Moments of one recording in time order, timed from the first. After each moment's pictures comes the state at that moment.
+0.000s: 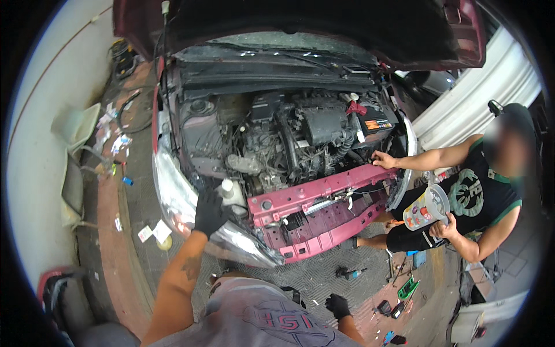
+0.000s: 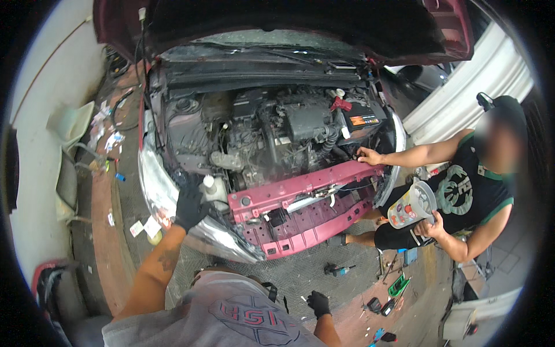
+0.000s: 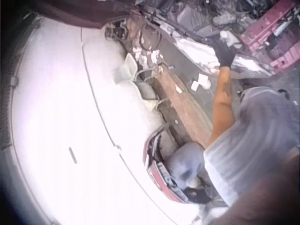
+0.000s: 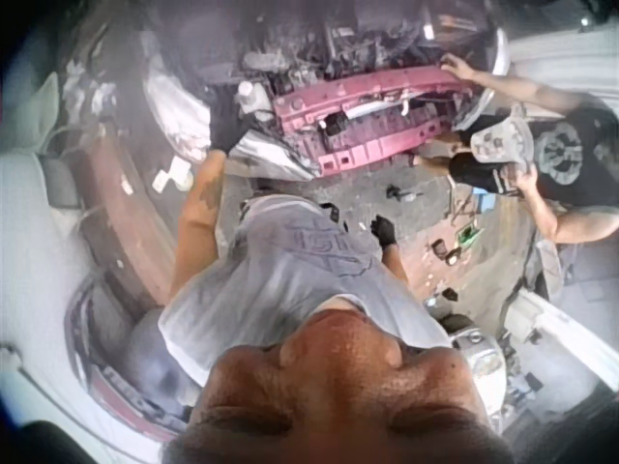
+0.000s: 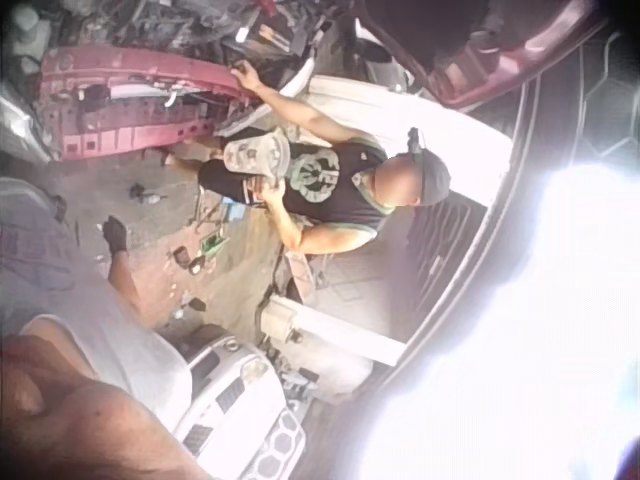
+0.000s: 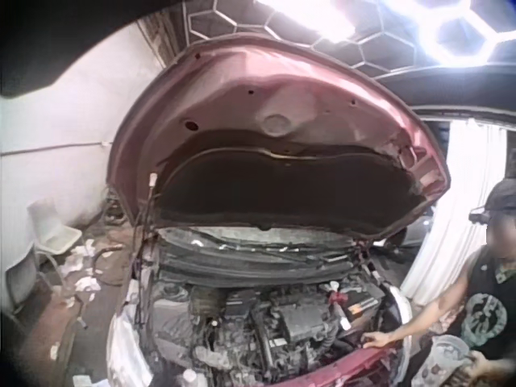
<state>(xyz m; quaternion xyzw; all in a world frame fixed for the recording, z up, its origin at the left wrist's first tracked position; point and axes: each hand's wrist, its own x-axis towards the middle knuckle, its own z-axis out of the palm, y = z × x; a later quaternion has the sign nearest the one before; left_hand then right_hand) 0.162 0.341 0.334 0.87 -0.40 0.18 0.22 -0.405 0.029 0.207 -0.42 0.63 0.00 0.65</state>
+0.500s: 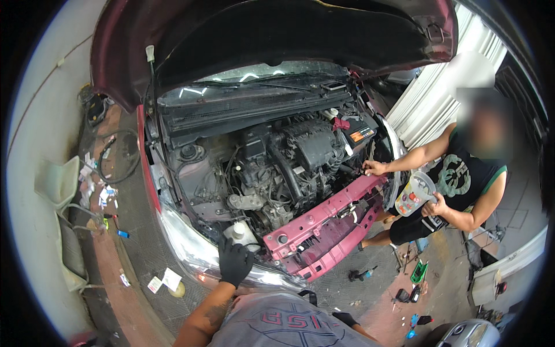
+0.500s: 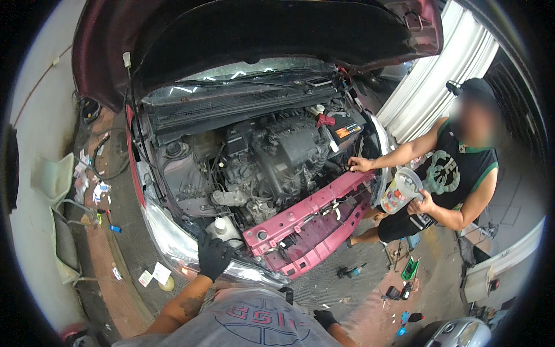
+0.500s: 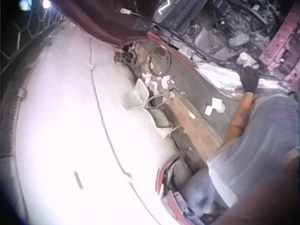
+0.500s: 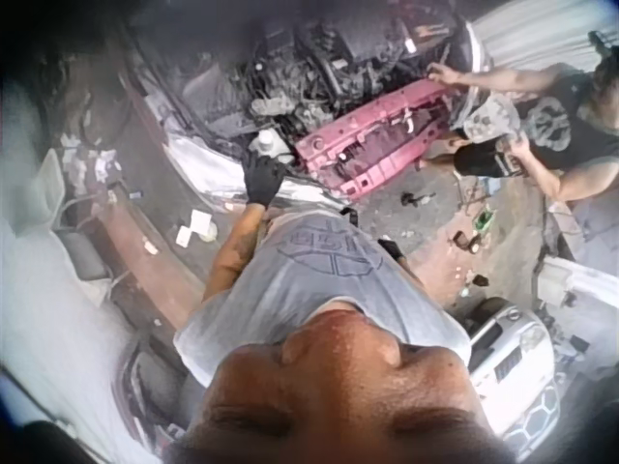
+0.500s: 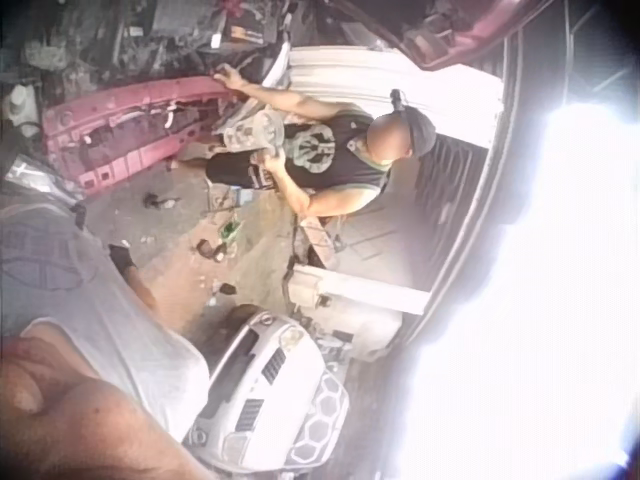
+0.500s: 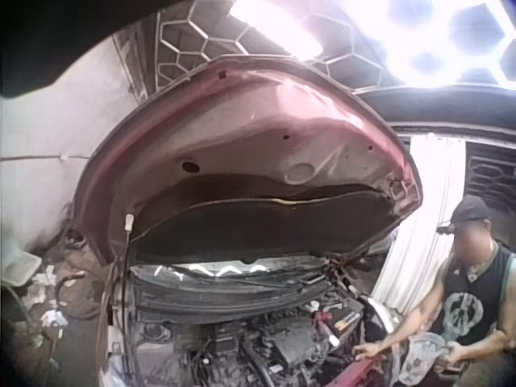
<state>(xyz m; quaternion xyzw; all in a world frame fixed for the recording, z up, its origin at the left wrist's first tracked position) 0.174 0.343 0.348 0.84 -0.43 0.13 0.31 -0.375 0.121 0.179 -0.89 0.29 0.25 0.25</state>
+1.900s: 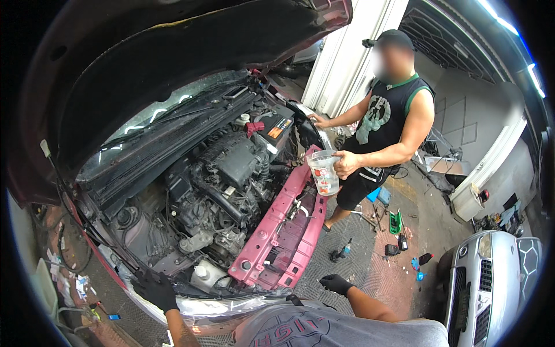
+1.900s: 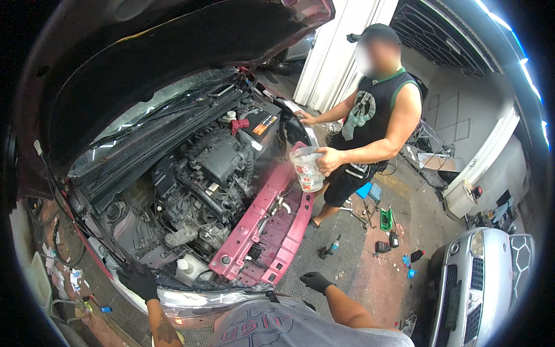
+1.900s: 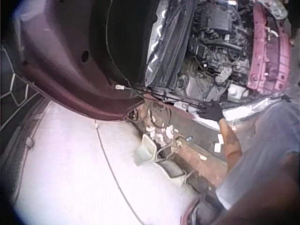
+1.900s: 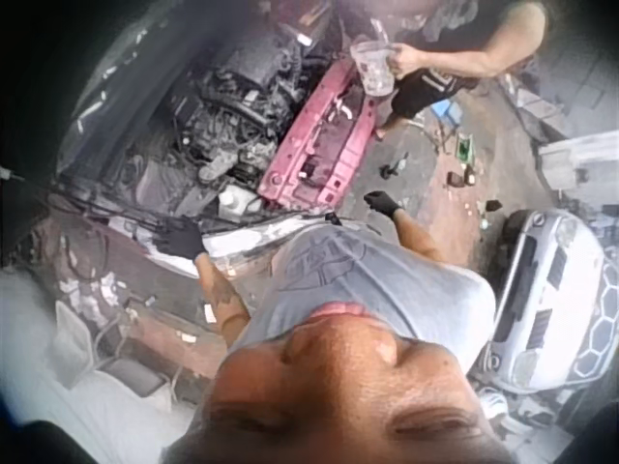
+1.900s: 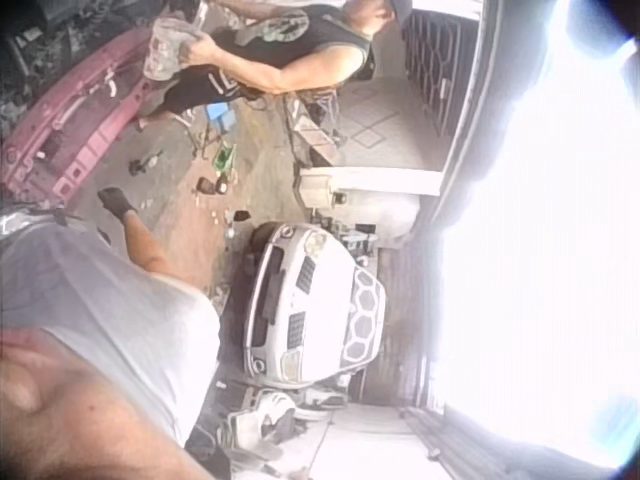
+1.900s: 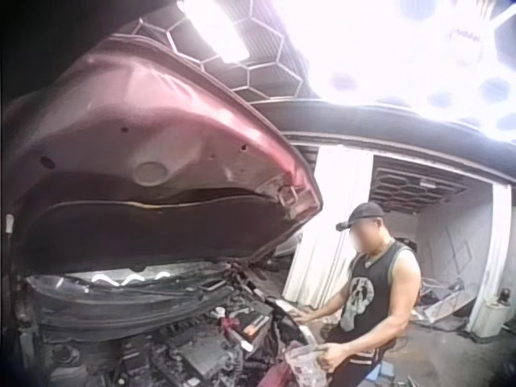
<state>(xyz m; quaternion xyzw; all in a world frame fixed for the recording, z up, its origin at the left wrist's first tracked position) 0.317 0.373 0.353 0.94 -0.15 0.24 0.17 -0.233 0.079 0.309 -0.62 0.59 0.04 0.51</state>
